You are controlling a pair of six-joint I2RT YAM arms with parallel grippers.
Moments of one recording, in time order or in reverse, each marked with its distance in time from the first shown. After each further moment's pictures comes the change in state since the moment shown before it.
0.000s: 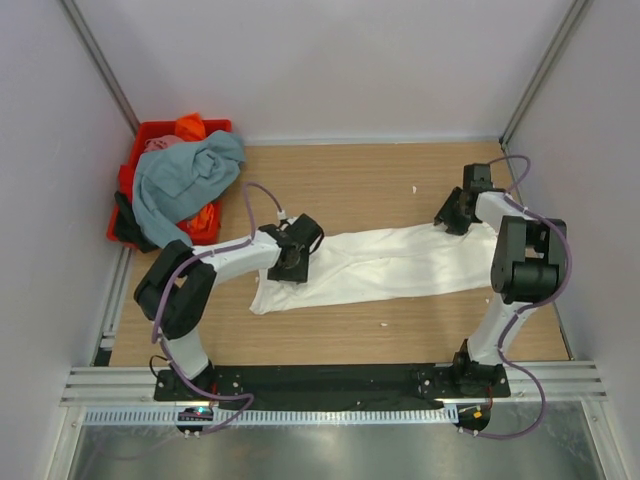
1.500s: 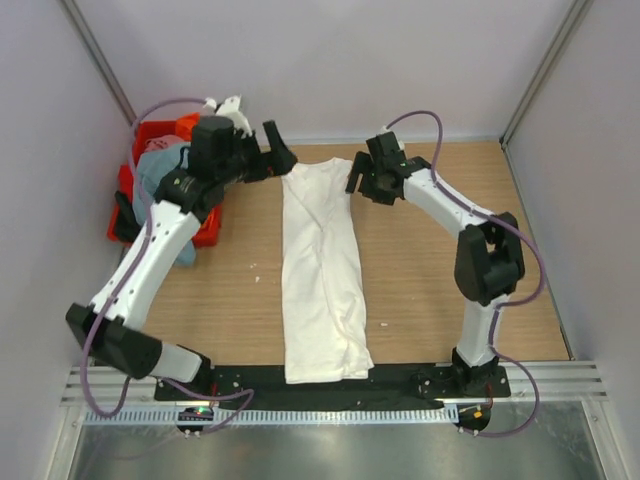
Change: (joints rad) left arm 0.322 -0.273 0.536 0.100 0.354 0.133; right arm 0.546 0.038 0.372 -0.142 0.110 0.135
